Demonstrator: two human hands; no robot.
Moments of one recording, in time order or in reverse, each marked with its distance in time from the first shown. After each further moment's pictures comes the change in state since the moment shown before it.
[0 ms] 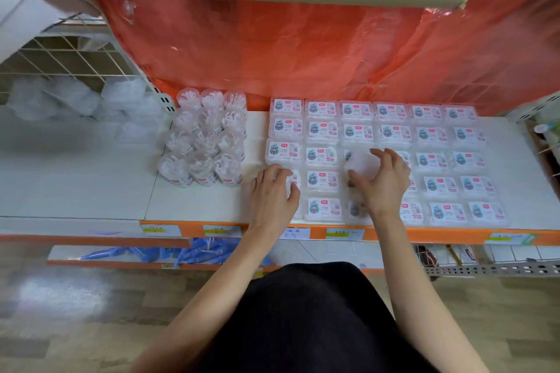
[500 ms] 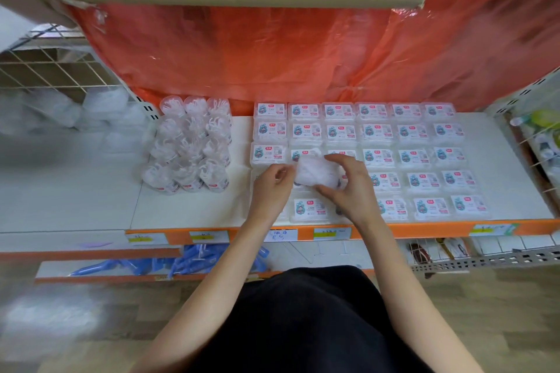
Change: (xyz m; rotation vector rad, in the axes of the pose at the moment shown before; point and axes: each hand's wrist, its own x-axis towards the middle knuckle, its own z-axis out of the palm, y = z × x) left_hand 0.024 0.033 -0.003 -0.787 -0.228 -0.432; right_hand -0.022 -0.012 -0.014 0.247 -0.210 -0.314
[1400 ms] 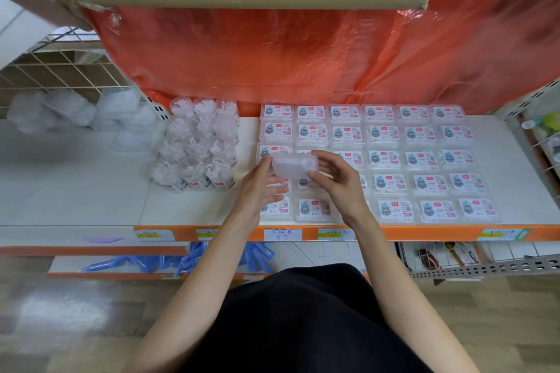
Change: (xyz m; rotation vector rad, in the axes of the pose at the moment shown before) left_hand -0.005 0.013 -0.034 -0.364 -0.060 -0.283; right_hand 0.003 -0.025 0.021 0.728 -0.066 0.139
